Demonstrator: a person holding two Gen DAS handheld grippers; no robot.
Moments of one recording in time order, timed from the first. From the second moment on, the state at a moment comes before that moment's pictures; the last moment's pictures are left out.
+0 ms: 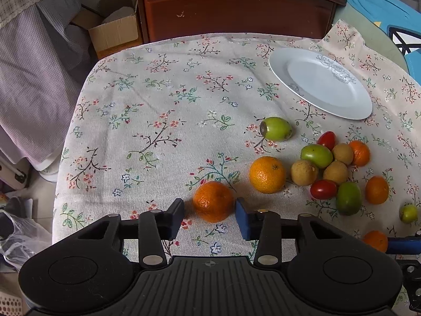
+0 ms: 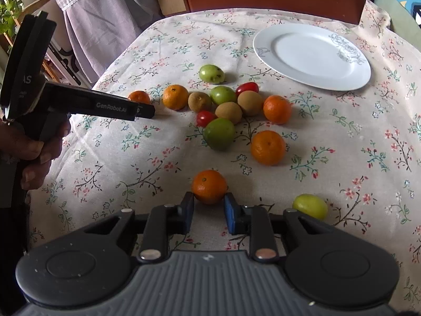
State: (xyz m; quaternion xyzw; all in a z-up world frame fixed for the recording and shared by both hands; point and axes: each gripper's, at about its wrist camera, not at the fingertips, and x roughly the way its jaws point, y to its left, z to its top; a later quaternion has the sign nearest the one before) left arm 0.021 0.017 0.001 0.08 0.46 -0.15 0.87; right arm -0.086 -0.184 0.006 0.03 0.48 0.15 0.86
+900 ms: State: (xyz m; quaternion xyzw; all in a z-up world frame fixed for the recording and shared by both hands) left arm 0.008 0.006 0.029 0.05 0.42 -0.17 0.89; right arm -0.072 -0.202 0.015 0.09 0.47 0.14 0.87
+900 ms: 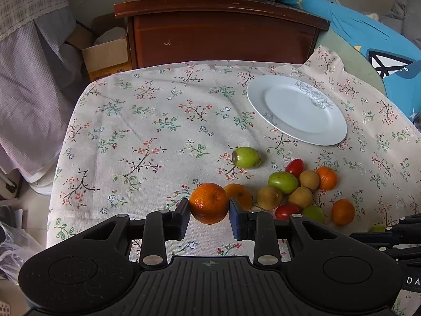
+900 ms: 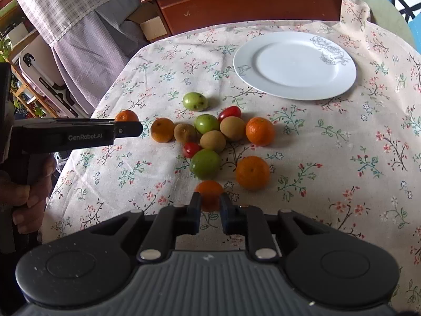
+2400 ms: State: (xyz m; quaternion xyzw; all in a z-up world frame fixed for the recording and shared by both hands) left arm 0.086 -0.079 0.030 -0.02 0.40 -0.28 0.87; right arm 0.036 -0.256 0.032 0.12 0.41 0.05 0.90
